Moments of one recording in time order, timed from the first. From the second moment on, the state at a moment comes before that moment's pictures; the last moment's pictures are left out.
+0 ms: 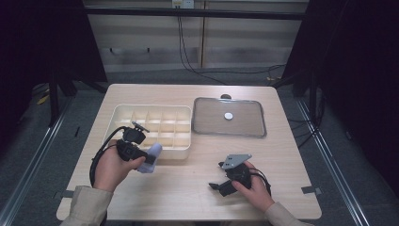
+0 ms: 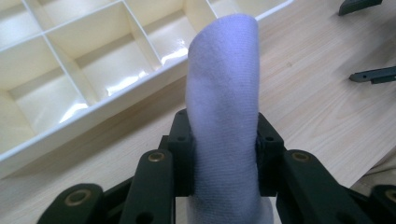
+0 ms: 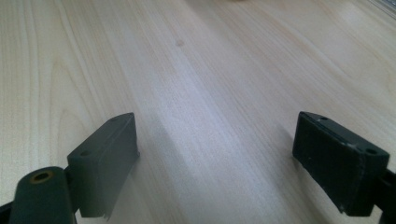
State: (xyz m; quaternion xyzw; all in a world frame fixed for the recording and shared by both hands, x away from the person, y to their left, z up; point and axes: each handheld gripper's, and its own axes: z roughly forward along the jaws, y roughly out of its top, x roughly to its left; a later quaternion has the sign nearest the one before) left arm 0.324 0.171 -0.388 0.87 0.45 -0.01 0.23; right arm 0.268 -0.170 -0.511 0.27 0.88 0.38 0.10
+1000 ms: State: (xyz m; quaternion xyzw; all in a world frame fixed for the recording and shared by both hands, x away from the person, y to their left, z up) left arm 0.345 0.193 -0.357 0.86 0.47 0.01 0.22; right arm 0.268 -0.170 -0.511 0.27 0.88 0.38 0.10
